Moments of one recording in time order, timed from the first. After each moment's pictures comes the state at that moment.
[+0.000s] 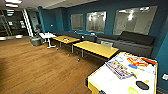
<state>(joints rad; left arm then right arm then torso) 1.54 2.87 -2.47 0.06 -0.10 -0.06 -1.55 2.78 -2.29 0.15 0.05 -0.01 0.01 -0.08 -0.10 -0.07</state>
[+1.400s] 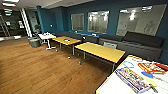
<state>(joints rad) 1.54 2.87 -2.47 0.06 -0.10 -0.06 -1.55 2.79 -2.31 0.15 0.05 -0.01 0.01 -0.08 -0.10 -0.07</state>
